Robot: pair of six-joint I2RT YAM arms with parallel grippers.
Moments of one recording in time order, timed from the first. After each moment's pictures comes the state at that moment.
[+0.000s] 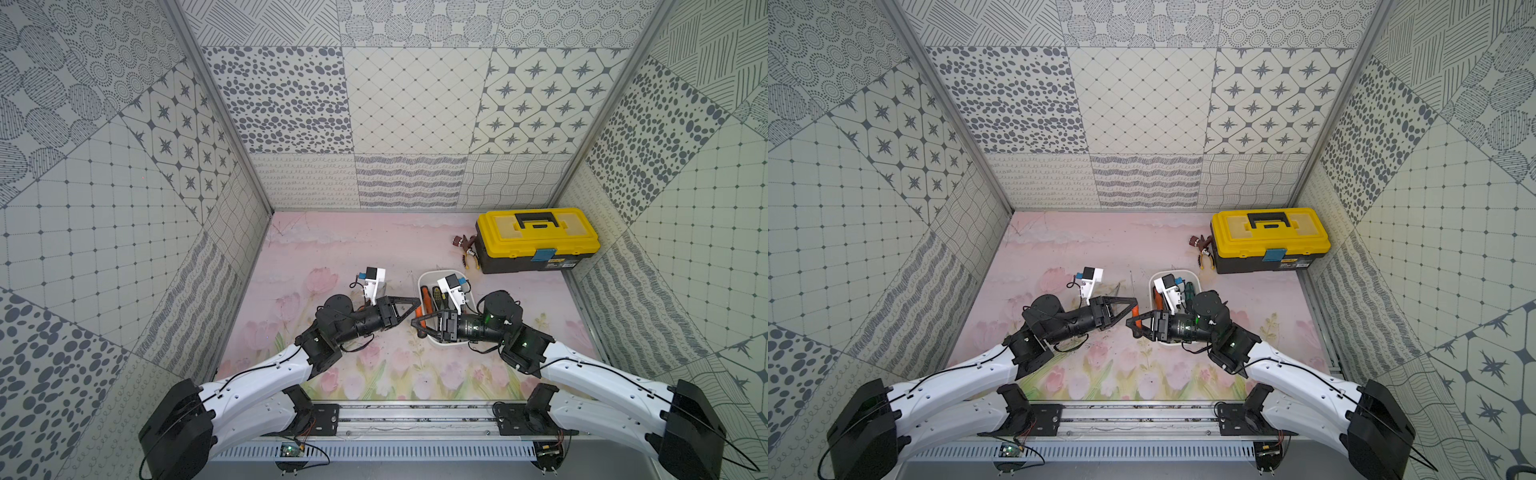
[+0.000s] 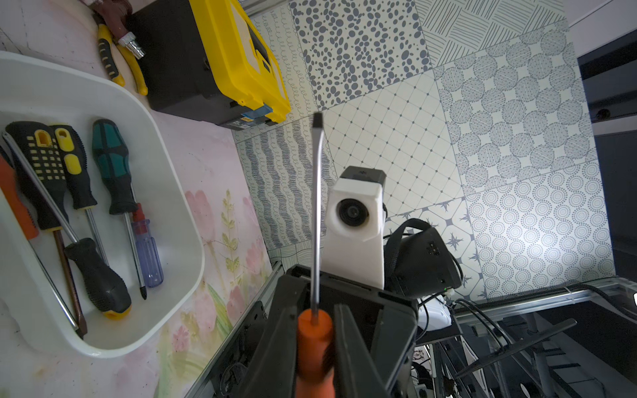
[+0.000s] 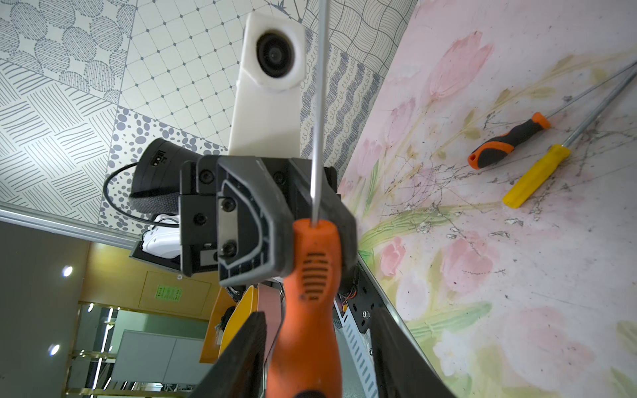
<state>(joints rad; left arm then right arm) -0.74 1.00 0.48 0.54 0.42 -1.19 0.85 0.96 0.54 0.28 -0.55 0.99</state>
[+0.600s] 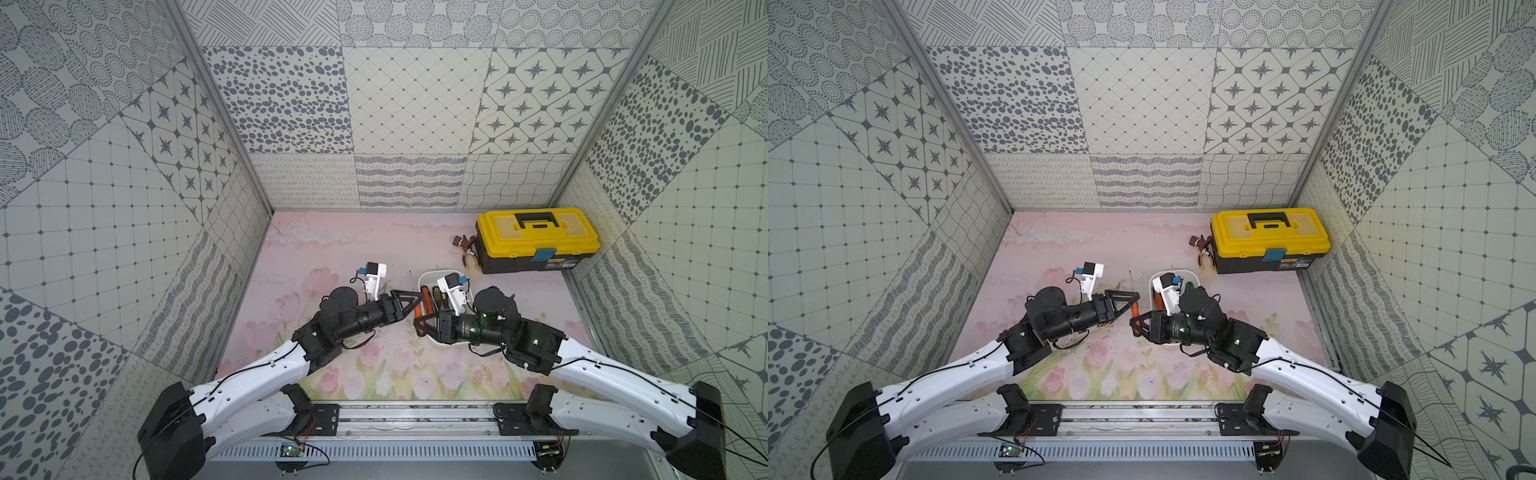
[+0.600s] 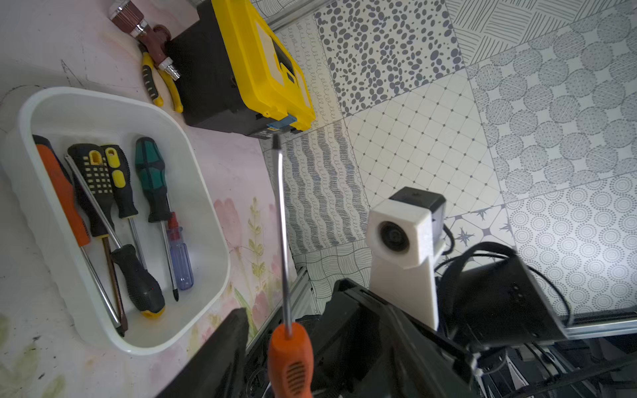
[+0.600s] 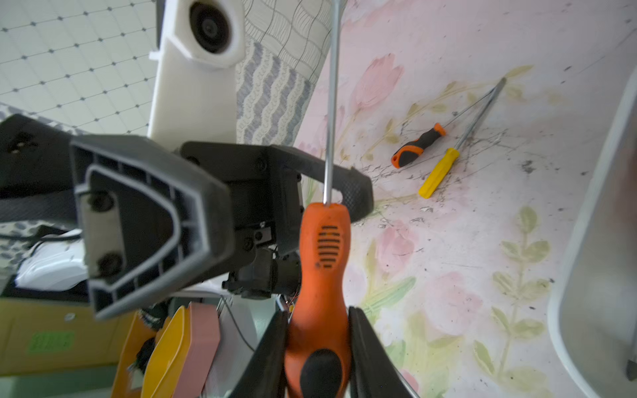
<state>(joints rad) -0.77 1.01 0.61 0.27 0.33 -1.08 1.01 1.00 0.81 -0.27 -0.16 0.83</state>
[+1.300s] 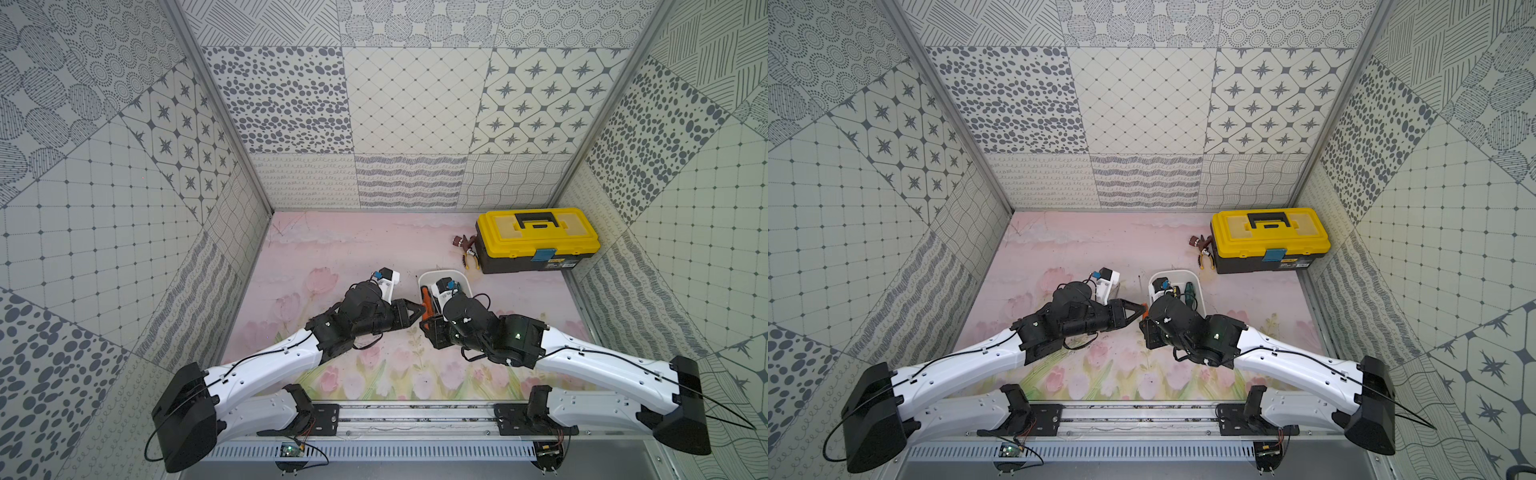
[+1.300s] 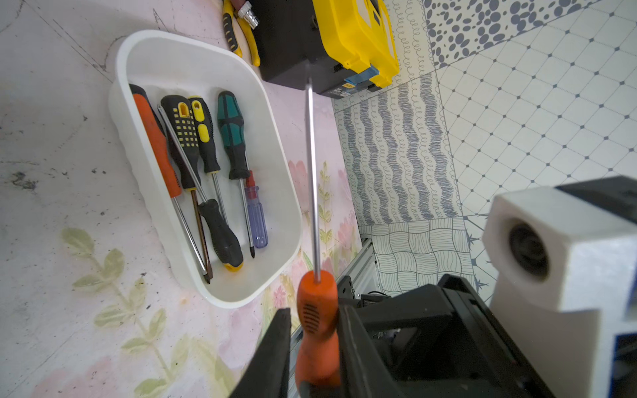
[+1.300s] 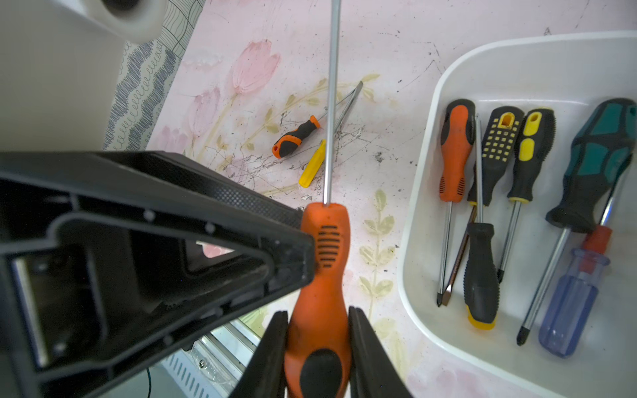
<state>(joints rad) -0.82 1.13 0.71 0.01 0.28 -0.98 1.12 1.12 0.93 -0.57 0.19 0.75</state>
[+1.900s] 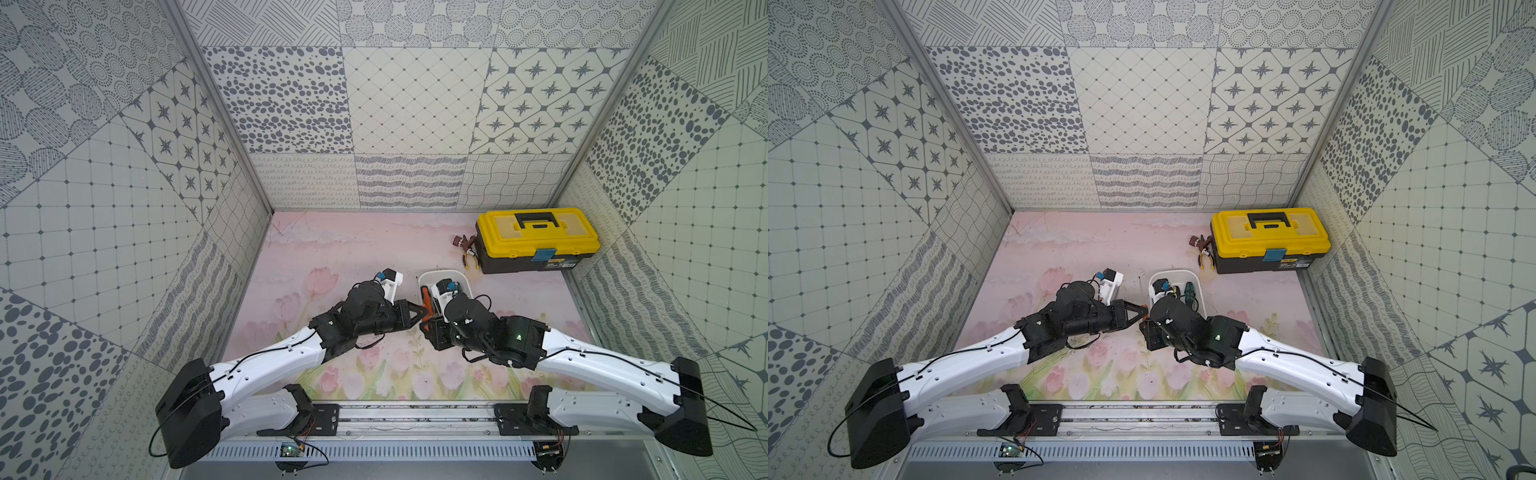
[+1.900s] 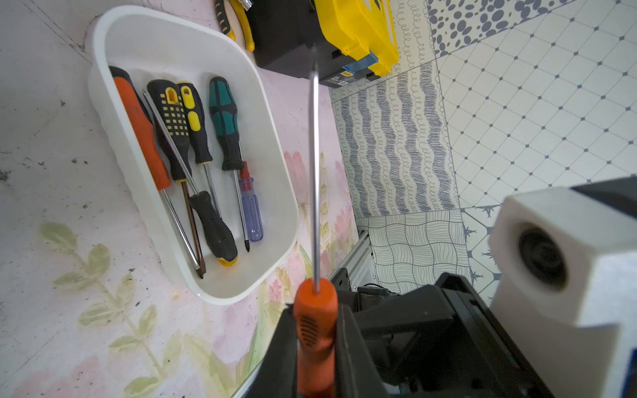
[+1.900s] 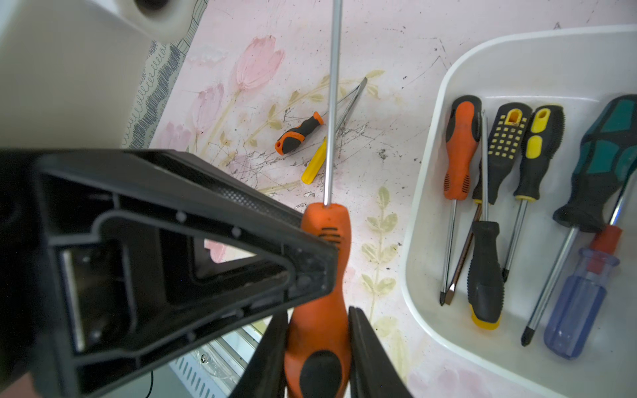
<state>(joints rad) -0.82 1.15 0.72 0.02 0.31 -0.98 1.10 1.09 0.90 -0.54 0.16 0.75</state>
